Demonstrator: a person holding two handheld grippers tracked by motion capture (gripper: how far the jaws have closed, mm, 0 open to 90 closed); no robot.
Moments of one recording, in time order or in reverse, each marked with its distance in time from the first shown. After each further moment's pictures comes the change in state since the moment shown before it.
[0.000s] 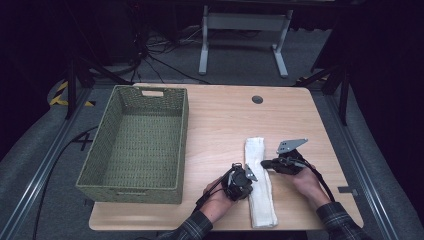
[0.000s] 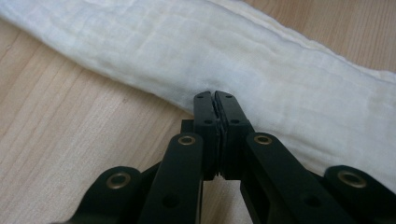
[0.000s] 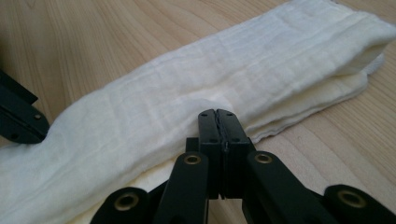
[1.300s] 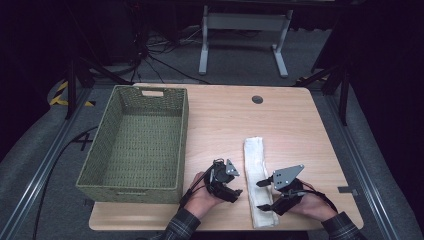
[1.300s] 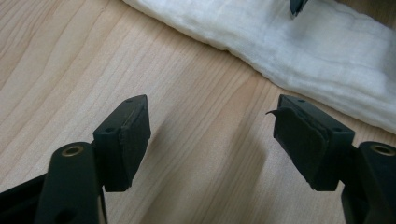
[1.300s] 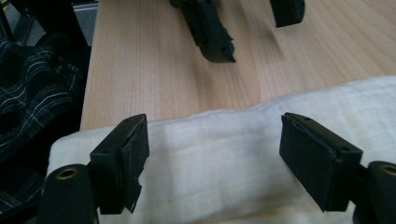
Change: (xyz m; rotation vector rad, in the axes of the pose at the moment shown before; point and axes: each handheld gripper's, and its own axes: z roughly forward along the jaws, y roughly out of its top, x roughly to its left) left arm 0.028 -0.030 -0.026 -0.054 0.069 -0.046; right arm 0.083 -0.009 -0.014 0.023 0.262 -0.308
